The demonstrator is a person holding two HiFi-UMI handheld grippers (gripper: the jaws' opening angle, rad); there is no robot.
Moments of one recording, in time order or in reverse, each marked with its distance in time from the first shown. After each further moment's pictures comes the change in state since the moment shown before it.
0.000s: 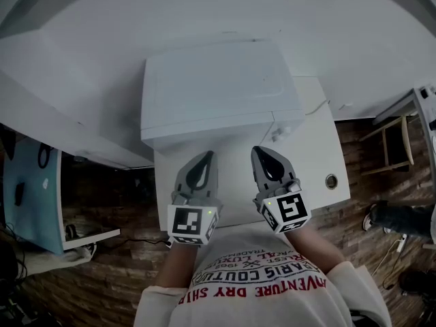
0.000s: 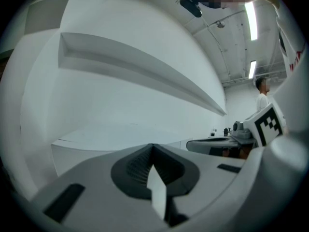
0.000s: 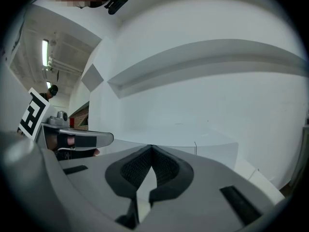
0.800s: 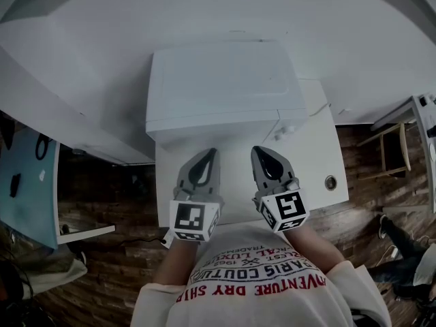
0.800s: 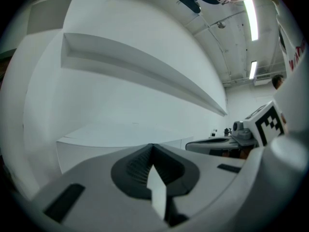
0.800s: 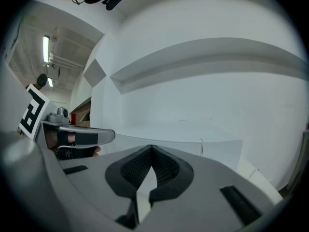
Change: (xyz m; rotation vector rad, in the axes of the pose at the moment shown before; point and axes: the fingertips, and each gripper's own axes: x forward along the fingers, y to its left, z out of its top) left arm -0.009 0.005 -0.005 -0.008 -0.001 0.008; right arm 0.002 0.015 -0.009 -0.028 0.047 0.011
